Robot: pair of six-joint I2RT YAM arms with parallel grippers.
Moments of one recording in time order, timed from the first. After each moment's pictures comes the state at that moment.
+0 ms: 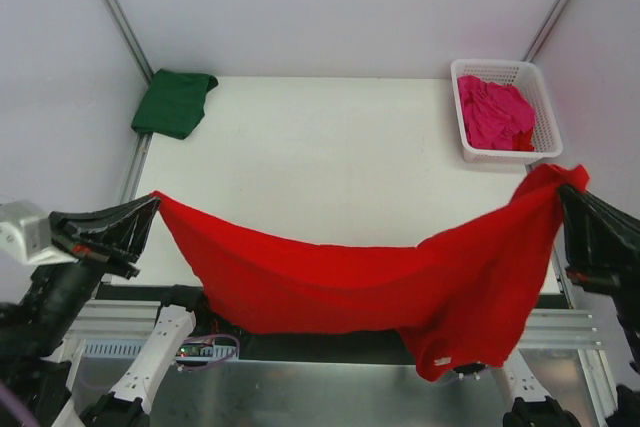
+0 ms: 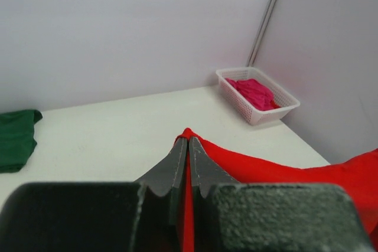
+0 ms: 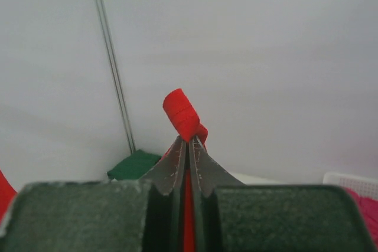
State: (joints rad) left arm -0.16 0.50 1.70 -0.94 0.33 -0.26; right arm 0.08 0.59 1.91 -0.76 -0.30 0.30
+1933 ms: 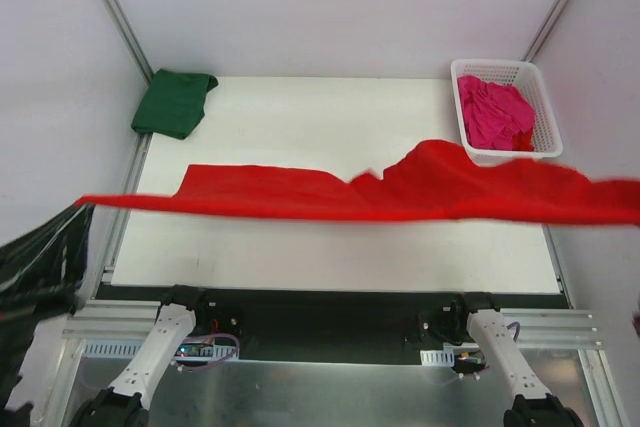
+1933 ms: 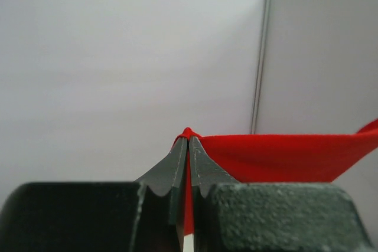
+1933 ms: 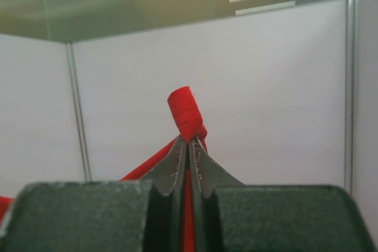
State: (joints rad) left arm -0.16 0.57 1.89 -0.77 0.29 -0.23; right arm 0.08 0.65 2.08 -0.78 -0.12 0.21
